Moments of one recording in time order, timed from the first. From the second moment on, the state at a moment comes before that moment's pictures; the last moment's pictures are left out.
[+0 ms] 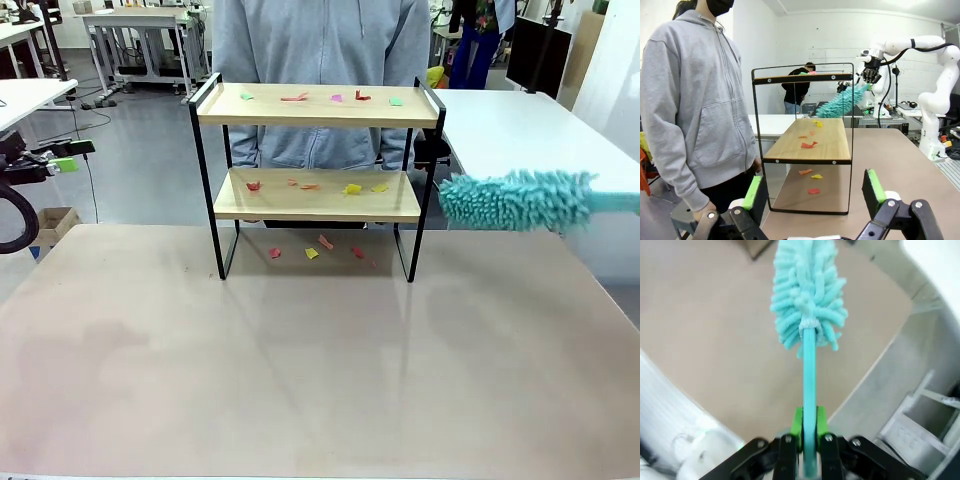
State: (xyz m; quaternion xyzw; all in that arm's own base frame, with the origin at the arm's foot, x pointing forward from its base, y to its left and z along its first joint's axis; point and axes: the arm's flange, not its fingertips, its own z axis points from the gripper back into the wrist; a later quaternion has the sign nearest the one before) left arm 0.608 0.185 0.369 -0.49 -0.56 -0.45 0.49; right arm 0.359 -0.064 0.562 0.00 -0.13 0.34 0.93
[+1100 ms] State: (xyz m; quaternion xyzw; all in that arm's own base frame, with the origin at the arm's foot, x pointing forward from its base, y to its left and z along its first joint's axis) left arm 0.608 0.185 0.369 -0.49 -0.56 -0.45 0.49; right arm 0.305 0.000 0.524 0.12 0.03 0.57 0.81
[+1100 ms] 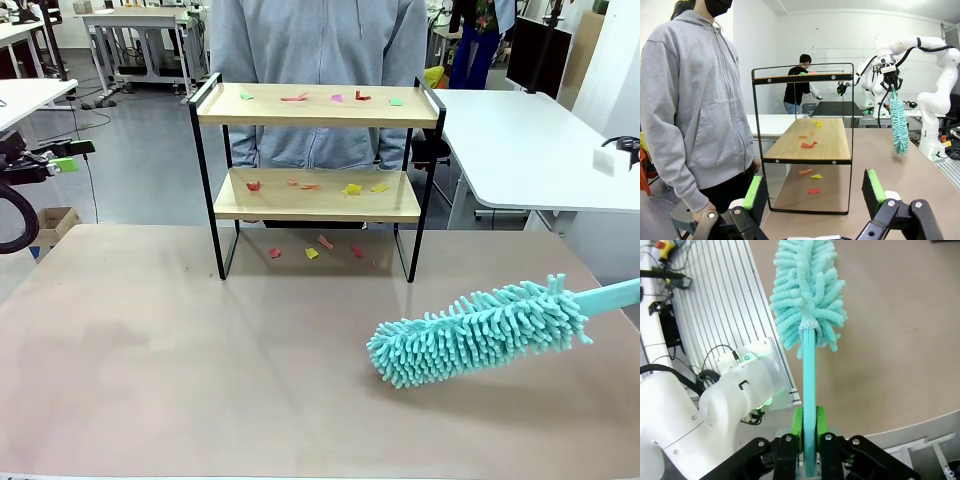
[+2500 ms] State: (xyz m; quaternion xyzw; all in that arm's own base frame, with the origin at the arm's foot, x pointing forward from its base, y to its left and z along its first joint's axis) left arm 0.608 0.185 0.369 -0.49 -0.56 -0.45 0.49; right arm 0.305 -0.002 0.525 0.12 0.03 0.57 0.81
